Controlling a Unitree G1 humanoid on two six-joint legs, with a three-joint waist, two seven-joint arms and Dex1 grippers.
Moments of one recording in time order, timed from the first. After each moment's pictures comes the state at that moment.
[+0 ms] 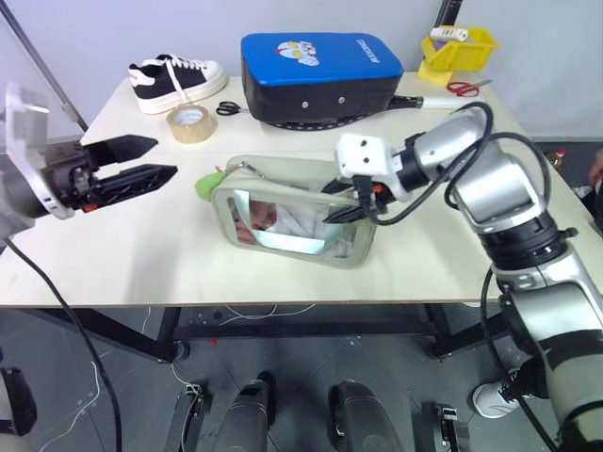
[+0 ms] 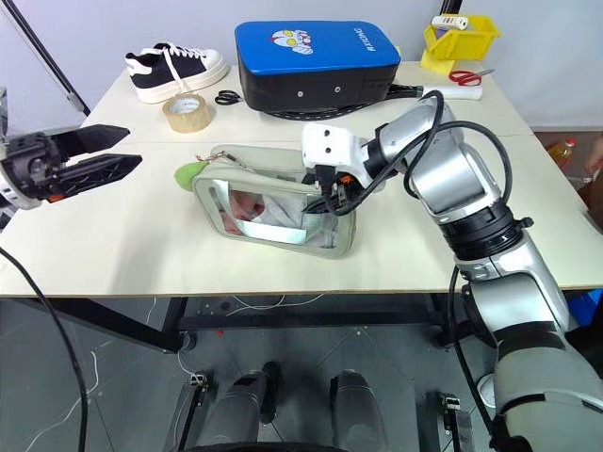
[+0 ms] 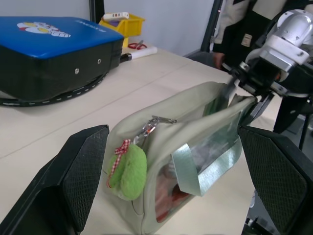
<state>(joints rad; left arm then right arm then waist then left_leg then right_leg) -0.55 0.99 0.40 -0.01 -0.86 0.81 -1.08 -1.10 -0.66 0.35 0.06 0.02 0.59 1.39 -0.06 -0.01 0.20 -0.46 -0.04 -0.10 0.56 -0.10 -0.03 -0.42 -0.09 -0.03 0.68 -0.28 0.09</state>
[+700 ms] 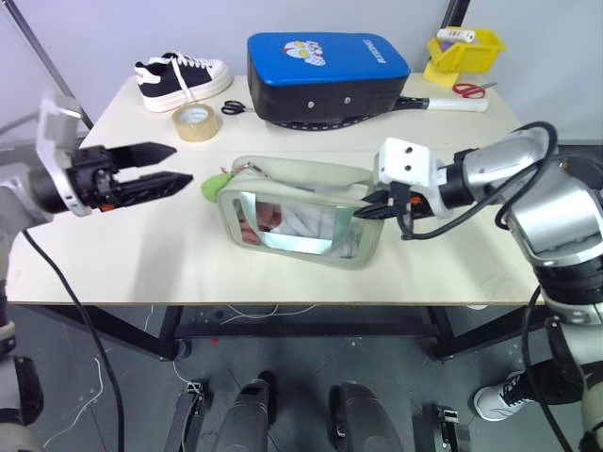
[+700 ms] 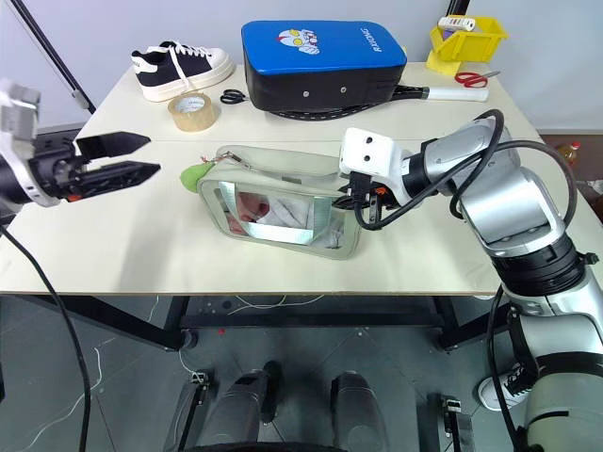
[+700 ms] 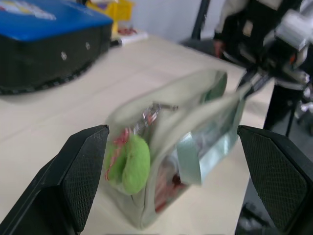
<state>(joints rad) -0.63 0.99 0.24 0.09 -0.76 0.76 -1.18 -0.94 -0.85 0.27 -0.22 0.13 0.78 1.28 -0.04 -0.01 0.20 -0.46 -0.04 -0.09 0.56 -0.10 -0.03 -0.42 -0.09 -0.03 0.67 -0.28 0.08</state>
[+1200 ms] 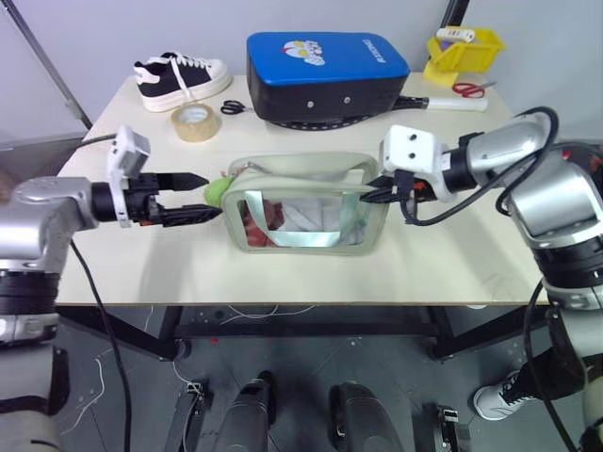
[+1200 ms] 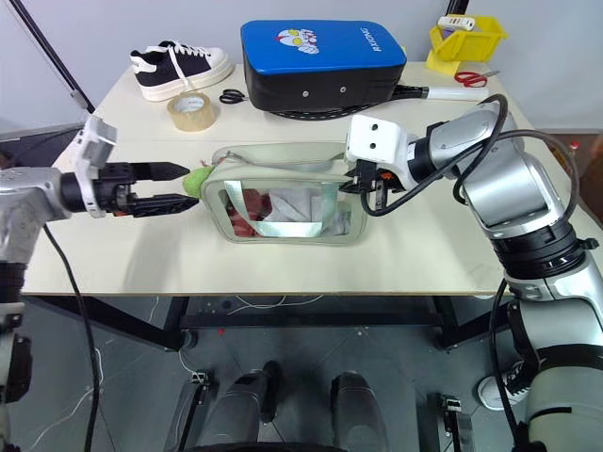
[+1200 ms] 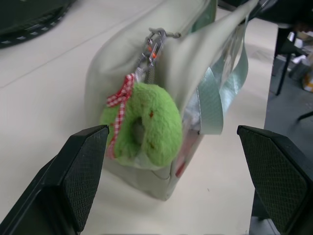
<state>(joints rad) -0.72 0.87 0.04 0.27 -0.53 0.57 -1.28 -0.99 -0.85 0.30 -0.08 0.08 0.63 1.28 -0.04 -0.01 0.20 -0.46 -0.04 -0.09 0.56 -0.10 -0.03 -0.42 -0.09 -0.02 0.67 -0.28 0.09</state>
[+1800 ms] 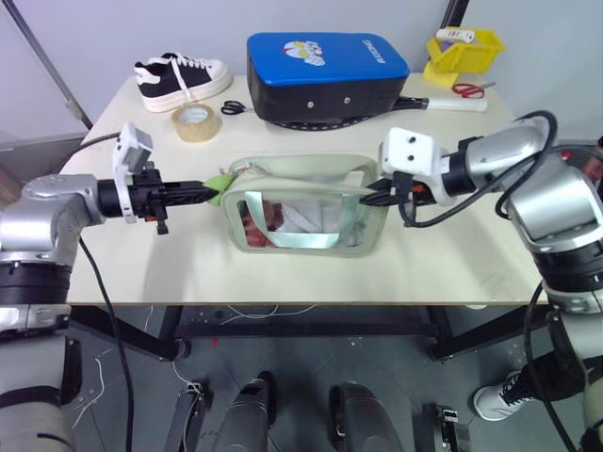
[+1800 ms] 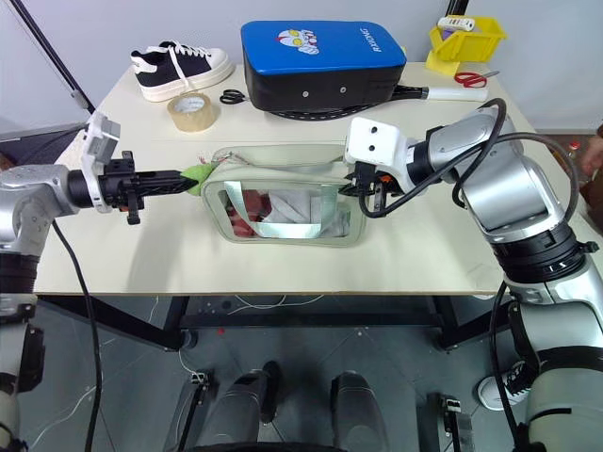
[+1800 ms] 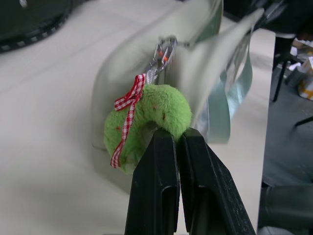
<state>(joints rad) -0.81 0.84 0.05 0.34 -0.51 0.56 -1.31 -0.98 -0.85 0.29 -0.11 0.10 0.68 1.26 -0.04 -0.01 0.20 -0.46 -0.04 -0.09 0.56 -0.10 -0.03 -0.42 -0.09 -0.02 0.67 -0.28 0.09</state>
